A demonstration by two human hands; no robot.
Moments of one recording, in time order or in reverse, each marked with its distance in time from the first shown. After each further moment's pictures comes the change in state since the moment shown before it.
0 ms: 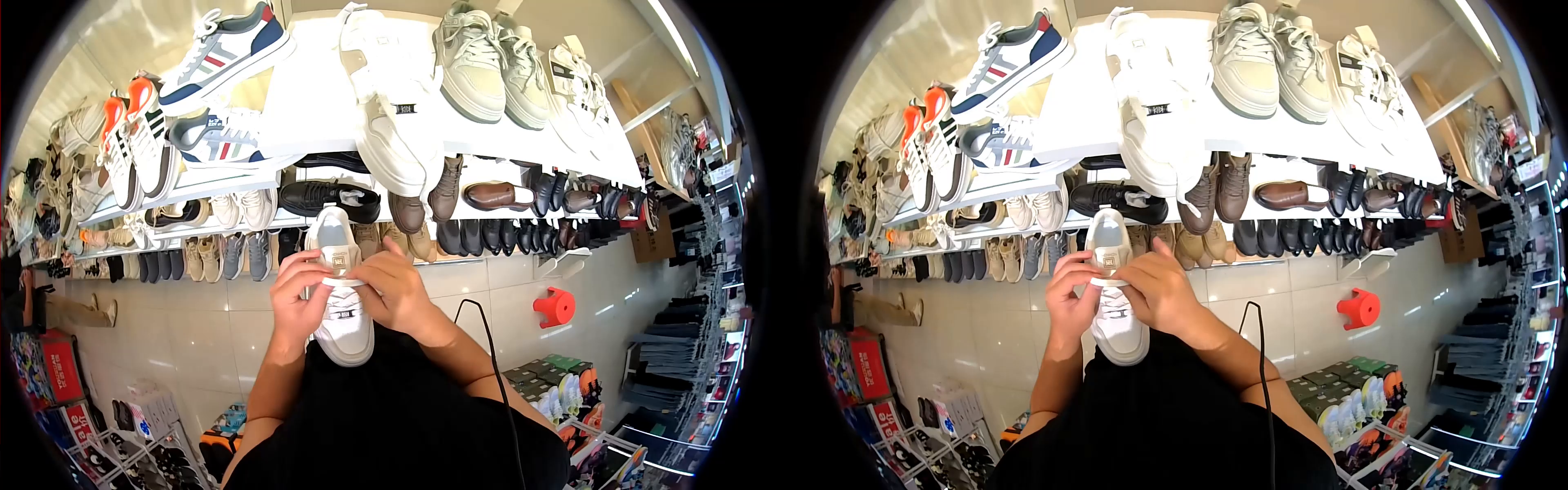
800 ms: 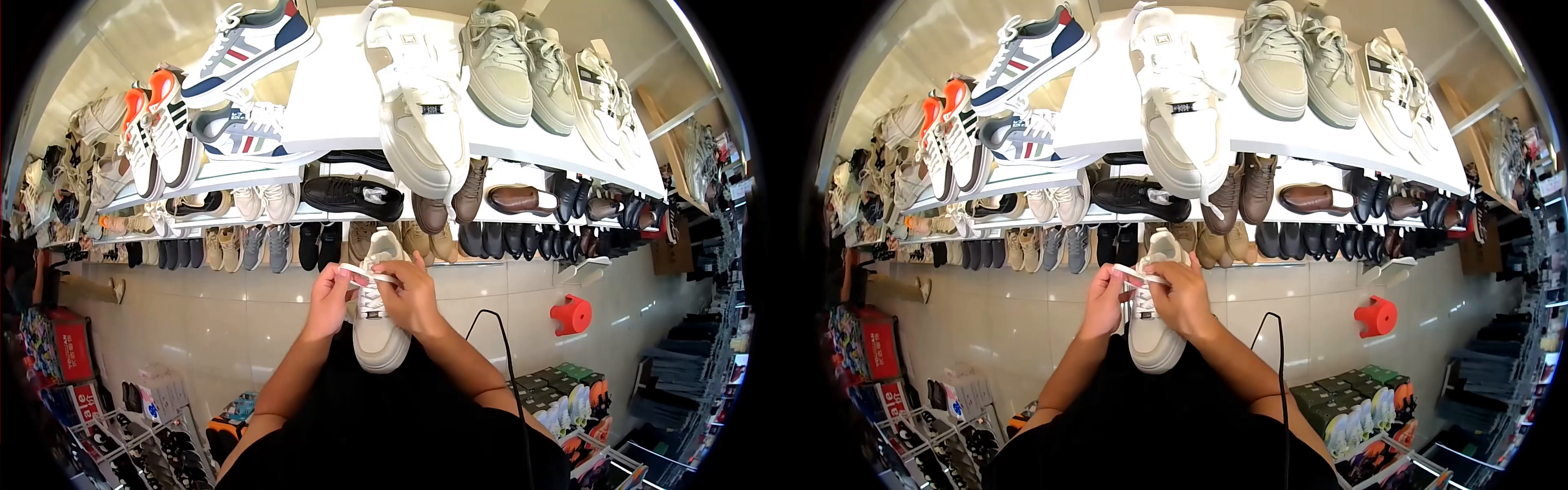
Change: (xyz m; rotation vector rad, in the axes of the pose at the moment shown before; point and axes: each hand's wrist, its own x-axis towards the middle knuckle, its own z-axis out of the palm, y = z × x) left_hand -0.050 -0.036 0.029 -0.675 -0.027 -0.827; right_hand -0.041 0.023 0.039 0.075 0.075 0.393
